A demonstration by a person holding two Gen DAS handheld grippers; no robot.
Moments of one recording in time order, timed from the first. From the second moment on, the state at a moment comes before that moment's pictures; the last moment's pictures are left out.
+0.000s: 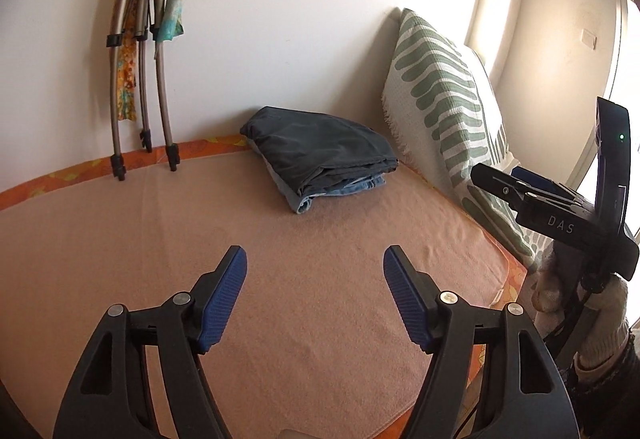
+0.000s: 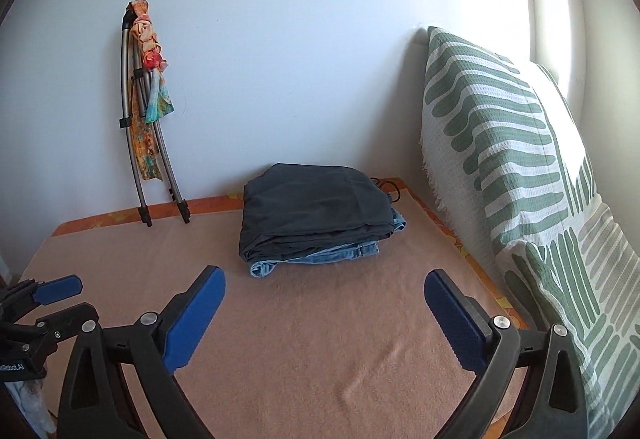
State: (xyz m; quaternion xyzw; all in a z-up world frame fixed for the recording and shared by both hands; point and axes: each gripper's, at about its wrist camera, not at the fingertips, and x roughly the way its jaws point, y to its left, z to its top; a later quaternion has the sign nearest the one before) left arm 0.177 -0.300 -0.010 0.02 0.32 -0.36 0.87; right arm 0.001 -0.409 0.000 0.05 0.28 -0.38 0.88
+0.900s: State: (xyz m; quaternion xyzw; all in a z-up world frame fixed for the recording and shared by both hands) left arm 0.183 -0.283 -0.036 0.03 0.34 -0.31 0.89; right arm 0.016 -0.408 -0.038 0.05 0.28 -0.38 0.88
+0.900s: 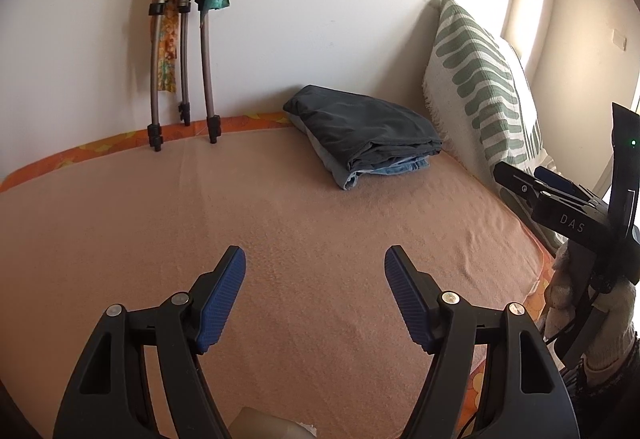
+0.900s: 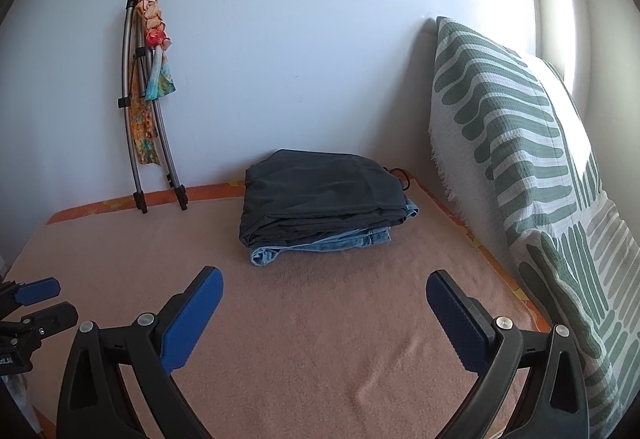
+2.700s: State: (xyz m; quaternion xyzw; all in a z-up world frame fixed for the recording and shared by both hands) left arm 0.168 -0.278 -0.033 0.03 0.32 -0.31 0.90; right arm 0.022 -0.406 -0.045 0.04 0.28 -0.38 0.88
